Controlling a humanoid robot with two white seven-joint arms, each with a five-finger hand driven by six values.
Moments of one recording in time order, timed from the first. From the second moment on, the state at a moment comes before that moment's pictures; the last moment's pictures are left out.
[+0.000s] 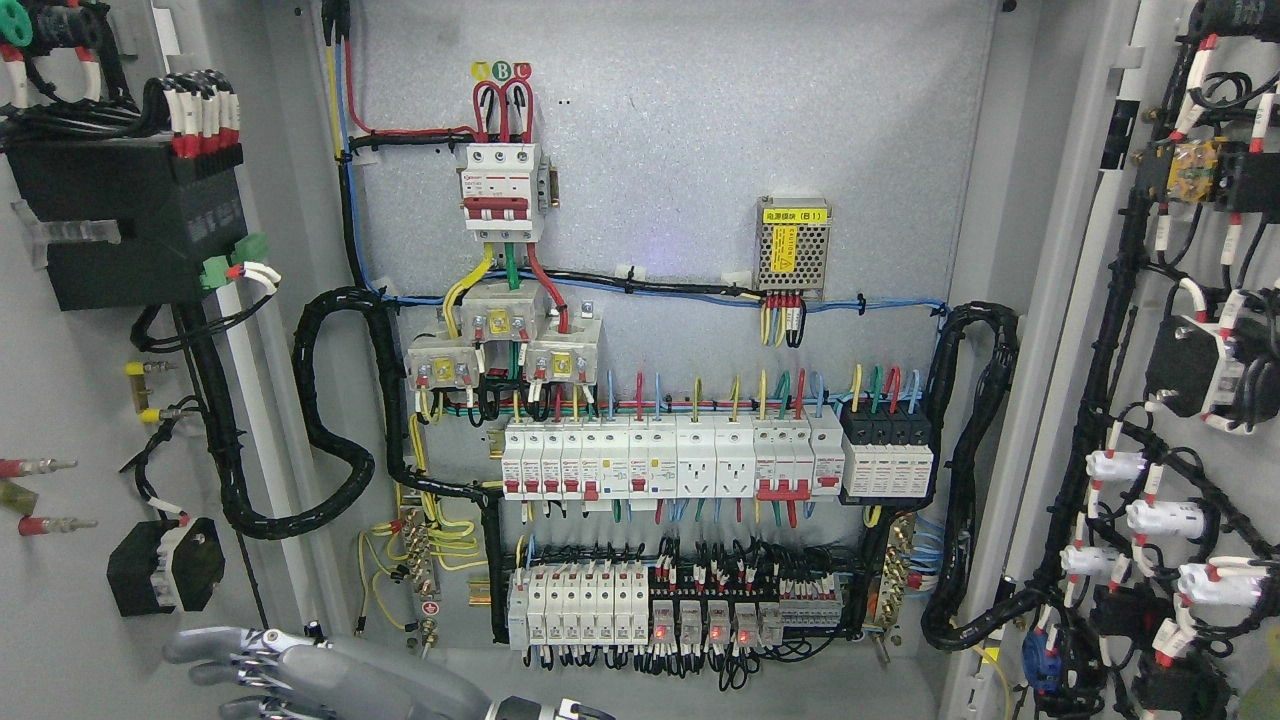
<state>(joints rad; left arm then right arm) 0.00 0.05 -0.27 -0.04 0.38 -0.15 -0.21 -0.76 0.00 0.90 -1.58 -0.65 0.03 0.32</state>
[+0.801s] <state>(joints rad) 0.27 0.18 -0.26 -0.90 0.20 -0.17 -0.56 -0.26 0.00 0.61 -1.74 -0.33 -0.22 0.24</state>
